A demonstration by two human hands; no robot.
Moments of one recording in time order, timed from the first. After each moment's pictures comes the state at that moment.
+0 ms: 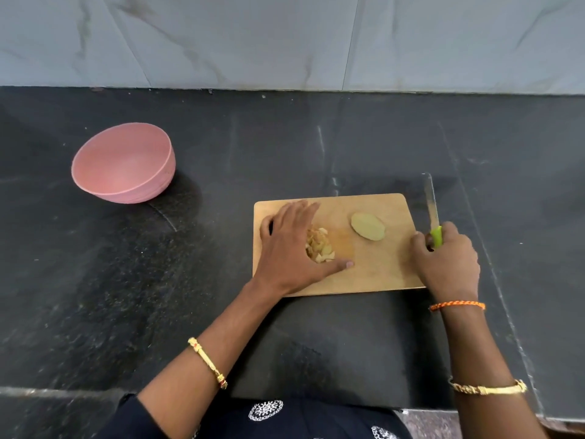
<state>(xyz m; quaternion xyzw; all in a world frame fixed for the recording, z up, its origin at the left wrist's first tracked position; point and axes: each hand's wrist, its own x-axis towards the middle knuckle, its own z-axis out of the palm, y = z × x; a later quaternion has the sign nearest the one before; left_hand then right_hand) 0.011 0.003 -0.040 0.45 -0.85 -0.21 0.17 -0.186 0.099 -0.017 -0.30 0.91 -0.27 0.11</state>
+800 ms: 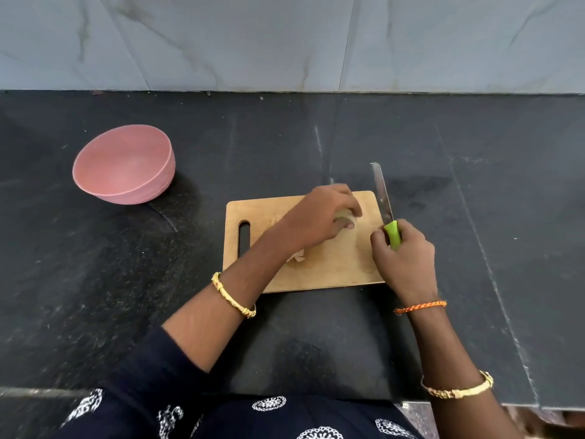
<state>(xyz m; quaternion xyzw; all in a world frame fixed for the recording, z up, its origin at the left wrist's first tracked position) -0.034 -0.037 0.000 0.25 -0.91 -0.31 0.15 -0.139 0.087 -0.009 -0.34 0.84 -0.40 0.16</state>
